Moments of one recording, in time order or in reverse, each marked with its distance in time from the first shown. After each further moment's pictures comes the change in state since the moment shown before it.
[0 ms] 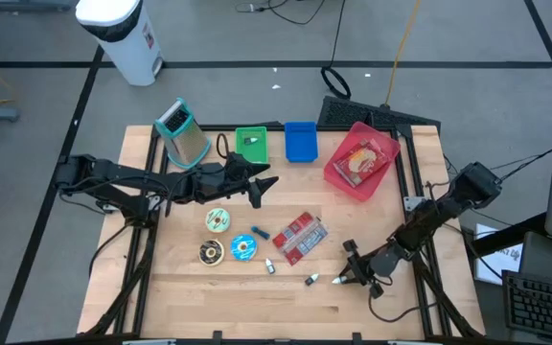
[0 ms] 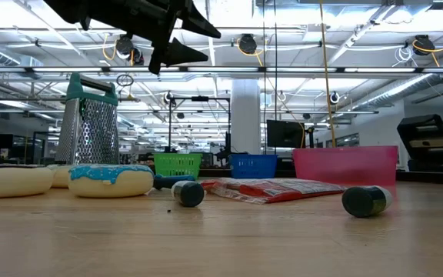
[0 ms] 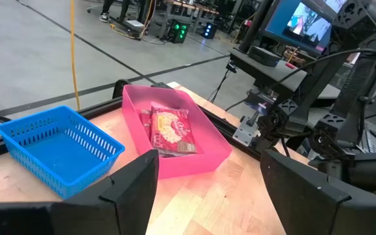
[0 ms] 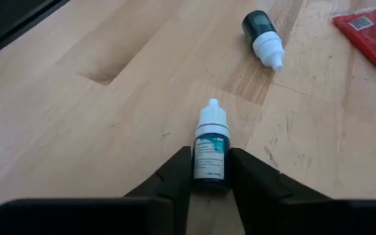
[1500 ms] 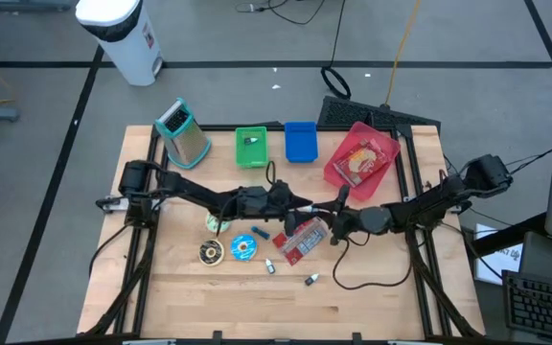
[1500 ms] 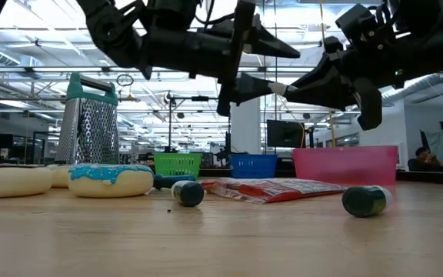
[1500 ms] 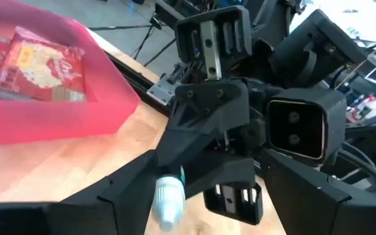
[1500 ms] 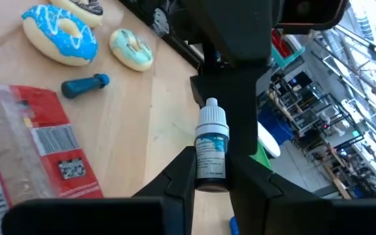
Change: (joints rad) left arm -0.072 0.560 0.219 0.390 0.261 -0.151; right arm -0.429 -0.161 0.066 0.231 0.418 -0.823
